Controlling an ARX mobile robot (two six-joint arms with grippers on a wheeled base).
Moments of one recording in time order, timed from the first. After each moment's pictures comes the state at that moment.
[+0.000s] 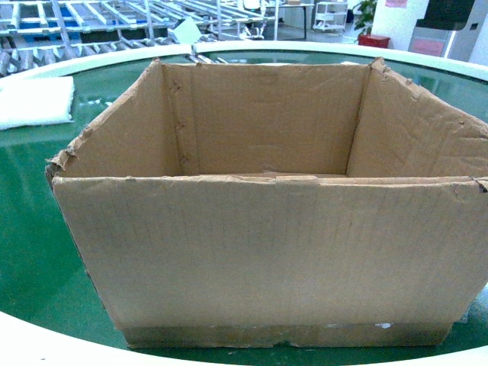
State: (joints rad) left arm 0.00 0.01 0.02 0.00 0.00 0.00; right arm 0.00 0.00 0.01 0.00 0.00 -0.01
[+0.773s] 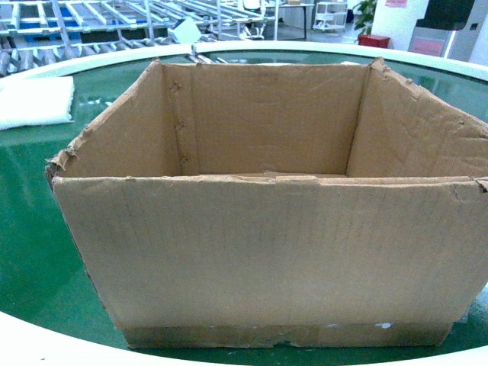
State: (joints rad) left arm 0.00 0.01 0.02 0.00 0.00 0.00; right arm 0.00 0.00 0.01 0.00 0.00 -0.01
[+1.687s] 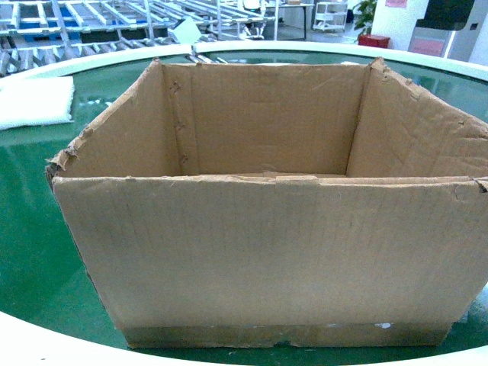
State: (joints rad) left arm 0.00 0.01 0.02 0.01 -0.01 0.01; right arm 0.03 0.01 0.01 0.02 0.03 -0.02
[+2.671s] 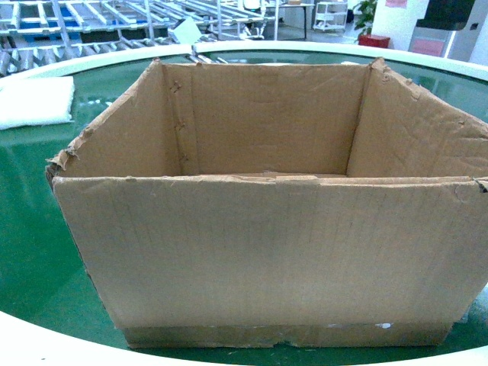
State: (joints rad) left arm 0.10 0.39 0.15 0.29 0.12 0.00; right arm 0.09 0.33 0.13 0.26 0.10 -0.06
